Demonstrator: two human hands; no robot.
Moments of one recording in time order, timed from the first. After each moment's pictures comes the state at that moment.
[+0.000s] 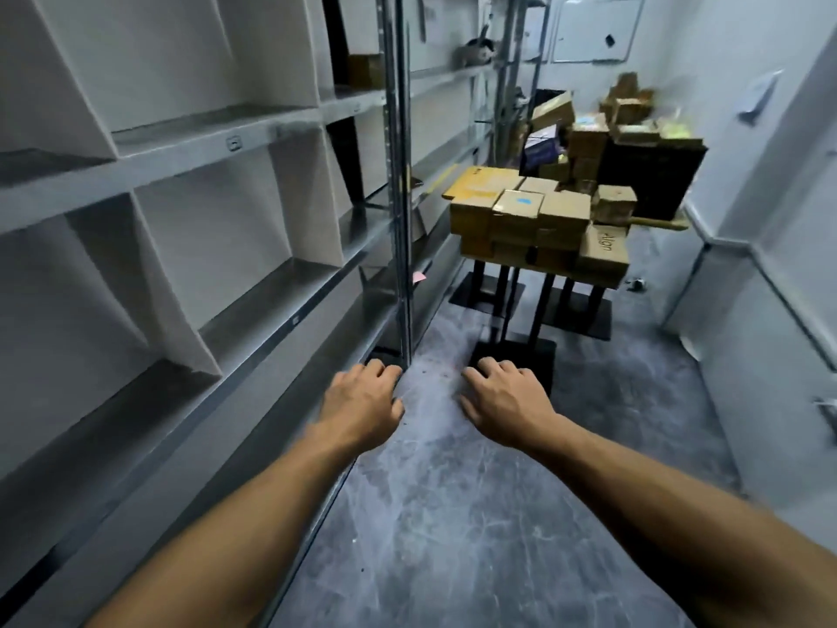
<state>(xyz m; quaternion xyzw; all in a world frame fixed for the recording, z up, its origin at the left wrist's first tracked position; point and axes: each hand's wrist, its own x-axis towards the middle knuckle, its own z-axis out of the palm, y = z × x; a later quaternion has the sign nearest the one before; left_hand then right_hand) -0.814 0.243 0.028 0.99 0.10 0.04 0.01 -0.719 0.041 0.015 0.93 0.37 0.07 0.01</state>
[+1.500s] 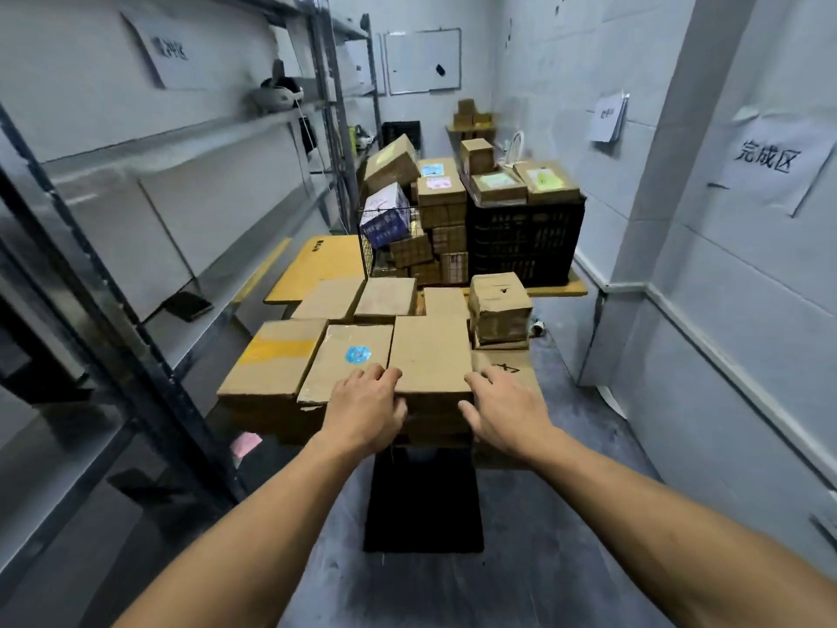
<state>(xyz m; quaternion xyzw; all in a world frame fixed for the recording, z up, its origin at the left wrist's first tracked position) -0.047 0.162 0.043 0.99 -0.07 0.04 0.07 -0.029 -0.053 0.015 0.98 0.15 0.05 -0.09</state>
